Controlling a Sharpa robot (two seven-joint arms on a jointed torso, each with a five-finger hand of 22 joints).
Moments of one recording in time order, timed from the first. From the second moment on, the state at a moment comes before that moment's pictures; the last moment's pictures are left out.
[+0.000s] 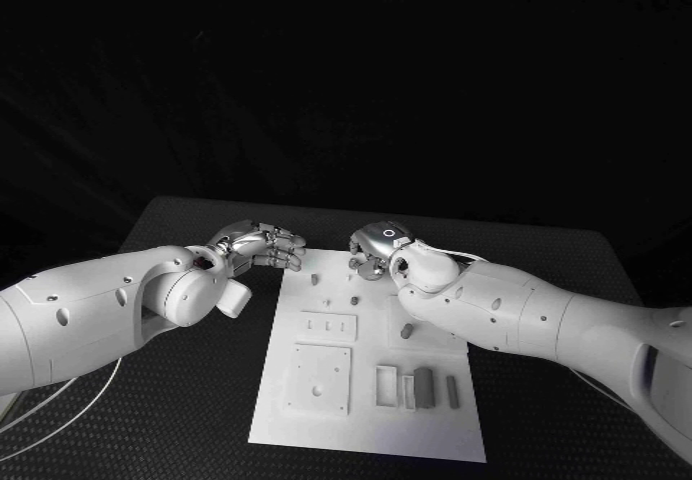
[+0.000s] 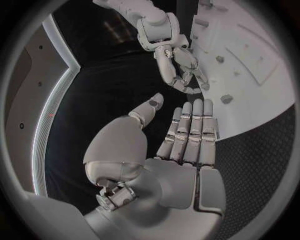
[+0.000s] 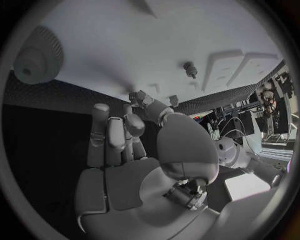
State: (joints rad) left arm 1.35 -0.74 -0.20 1.32 -0.16 -0.14 0.14; left_hand 1.05 -0.05 0.49 -0.27 0.05 0.76 0.20 0.33 0.44 1.02 0.17 0.14 0.08 0.89 0.14 0.39 0.55 0.04 0.85 0.05 0.17 0.72; right arm 1.17 -0.37 -0.07 0.98 -1.81 -0.41 -0.23; right_hand 1.09 -0.10 0.63 -0.27 0.05 0.91 0.13 0.28 0.45 1.26 0.02 1.21 0.99 1.24 -0.08 1.41 1.15 0.25 1.13 -0.01 0.91 1.31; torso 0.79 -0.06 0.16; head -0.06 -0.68
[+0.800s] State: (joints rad) left arm 1.35 -0.75 -0.20 1.32 -0.16 -0.14 0.13; left_hand 1.05 -0.05 0.49 -0.27 0.05 0.76 0.20 0.33 0.44 1.02 0.17 0.14 0.08 0.89 0.14 0.39 0.56 0.03 0.85 0.05 0.17 0.72; right arm 1.17 -0.52 -0.03 1.14 -1.74 -0.45 -0.23; right_hand 1.07 -0.12 0.65 -0.26 0.05 0.87 0.15 0.26 0.44 1.24 0.03 1.18 0.96 1.17 -0.07 1.36 1.06 0.25 1.10 0.00 0.88 1.31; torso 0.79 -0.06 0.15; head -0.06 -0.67
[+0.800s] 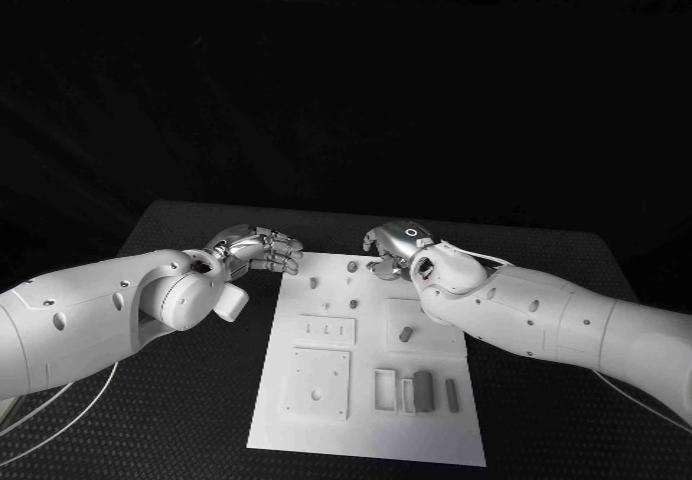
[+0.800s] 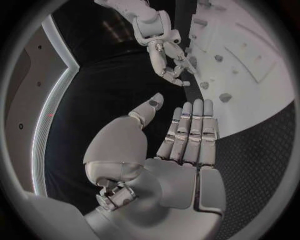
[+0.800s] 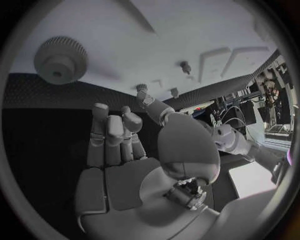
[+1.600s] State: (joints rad) left arm 1.35 -0.81 -0.20 1.34 -0.16 -0.10 0.20; left_hand 1.05 -0.05 0.49 -0.27 0.05 0.76 0.20 0.33 0.44 1.02 0.18 0.14 0.08 0.89 0.14 0.38 0.56 0.03 0.85 0.05 0.16 0.72; right arm 1.21 -0.69 -0.01 1.15 -1.57 -0.29 -0.09; right_hand 1.06 -0.22 0.64 -0.21 0.05 0.86 0.15 0.26 0.44 1.23 0.04 1.18 0.96 1.16 -0.07 1.36 1.06 0.25 1.09 0.01 0.88 1.31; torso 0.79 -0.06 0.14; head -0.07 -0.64
